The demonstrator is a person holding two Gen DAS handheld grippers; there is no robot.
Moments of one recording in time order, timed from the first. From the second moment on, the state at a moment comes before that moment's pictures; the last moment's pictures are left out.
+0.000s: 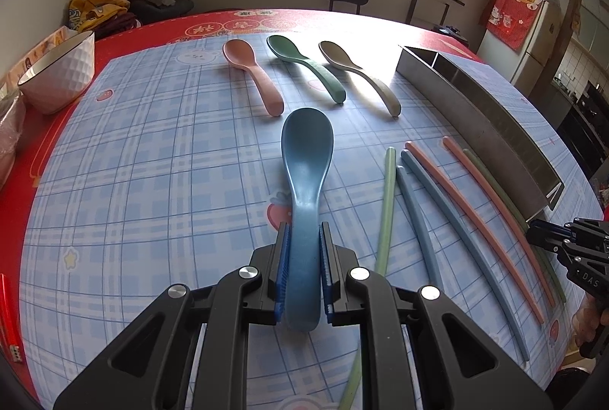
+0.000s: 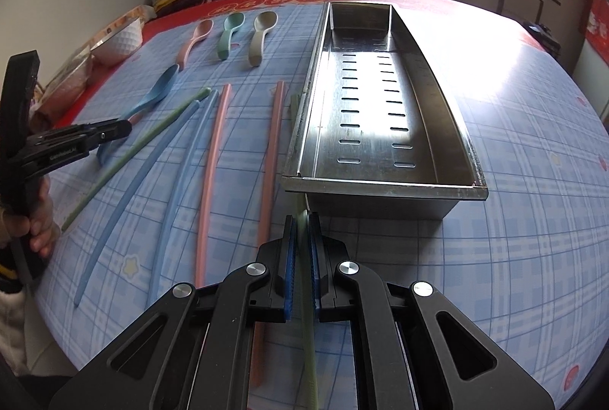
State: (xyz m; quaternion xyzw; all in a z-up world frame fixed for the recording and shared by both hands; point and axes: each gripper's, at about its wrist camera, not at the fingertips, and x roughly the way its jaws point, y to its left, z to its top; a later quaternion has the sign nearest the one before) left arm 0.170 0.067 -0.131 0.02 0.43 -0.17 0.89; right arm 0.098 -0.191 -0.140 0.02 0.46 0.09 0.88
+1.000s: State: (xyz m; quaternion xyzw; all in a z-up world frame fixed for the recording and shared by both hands) left arm 0.155 0.072 -0.124 0.04 0.45 -0.16 0.88; right arm 0.065 -0.213 -0.125 0.07 0.42 0.15 0.89
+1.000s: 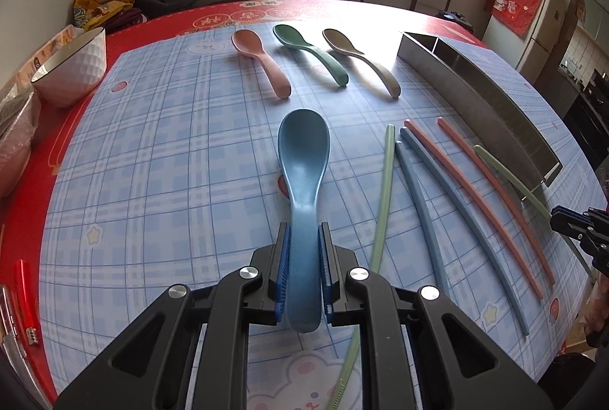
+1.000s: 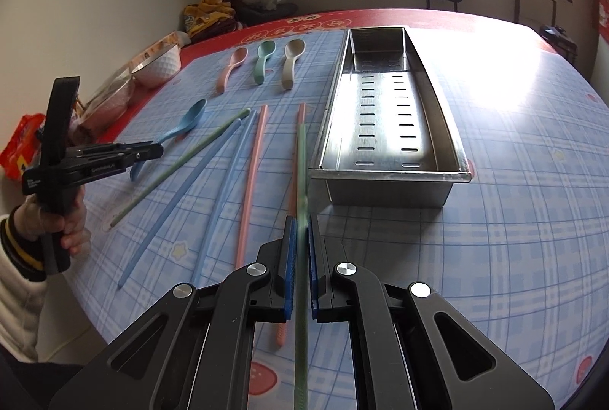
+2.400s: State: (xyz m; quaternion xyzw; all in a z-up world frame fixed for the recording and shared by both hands) left arm 0.139 0.076 -0.096 -0.02 0.41 -0.20 0.89; right arm 0.081 -0.212 -0.145 0.07 0.45 0.14 0.88
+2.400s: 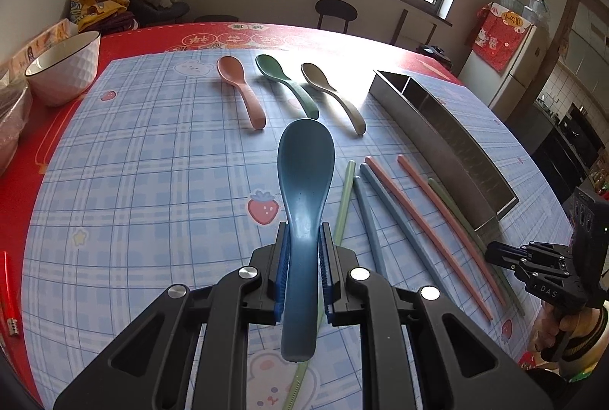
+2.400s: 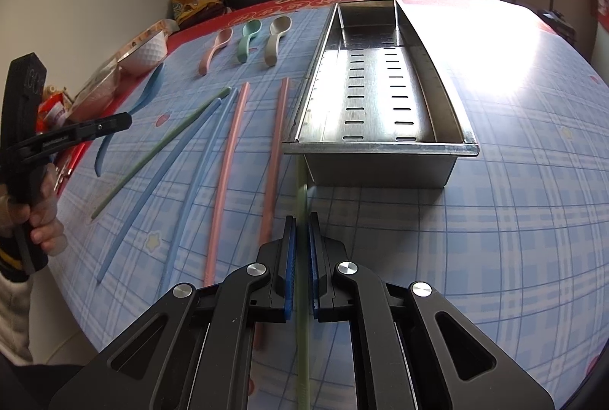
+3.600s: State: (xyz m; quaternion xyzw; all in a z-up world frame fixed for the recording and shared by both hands) left arm 0.127 0.074 -0.077 -0.03 0.38 -0.20 0.90; right arm 0.172 -0.258 -0.075 0.09 0.40 0.07 0.91
